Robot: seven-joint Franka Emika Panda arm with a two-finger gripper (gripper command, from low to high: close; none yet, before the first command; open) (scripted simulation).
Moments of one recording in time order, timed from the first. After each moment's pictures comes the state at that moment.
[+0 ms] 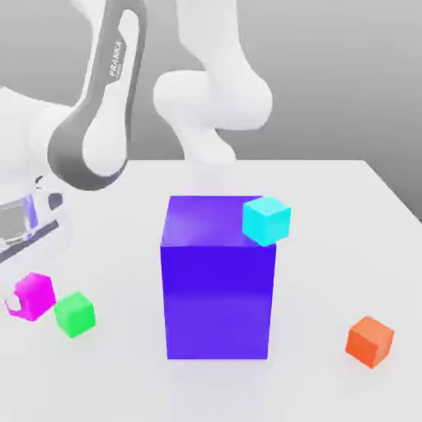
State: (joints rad) arm -0.45 0.02 -0.19 -2.61 0.12 2.64 2.14
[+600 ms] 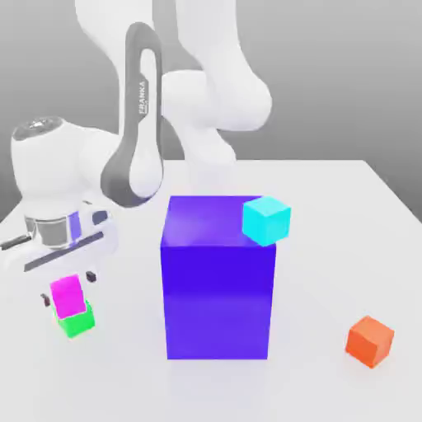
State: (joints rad) arm -0.52 0.13 -0.15 -2.76 0.07 2.89 2.36
